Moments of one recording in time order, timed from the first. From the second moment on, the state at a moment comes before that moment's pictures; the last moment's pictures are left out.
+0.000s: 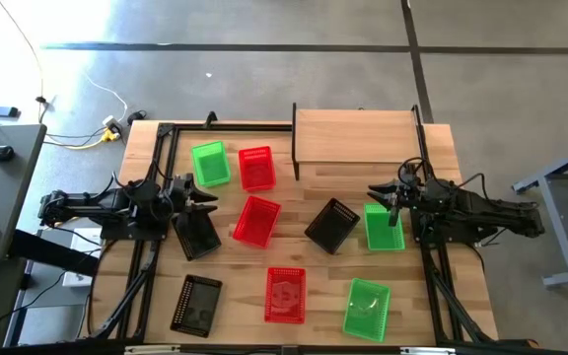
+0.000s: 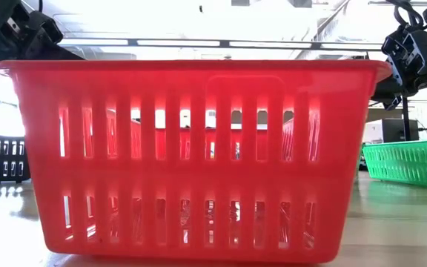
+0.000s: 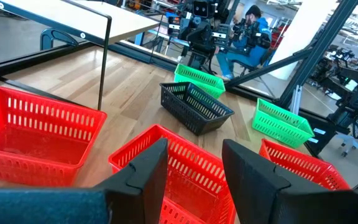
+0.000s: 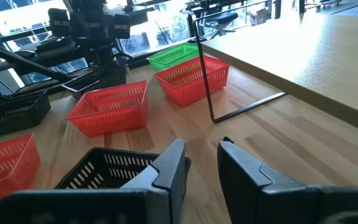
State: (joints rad) left arm 0.12 0.05 0.08 -0.18 -0.06 -0.33; right arm -0.10 0.01 0.10 -0.30 0.18 0.23
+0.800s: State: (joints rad) left arm 0.12 0.05 0.08 -0.18 -0.06 -0.33; right arm -0.10 0.01 0.10 -0.28 0.19 0.32
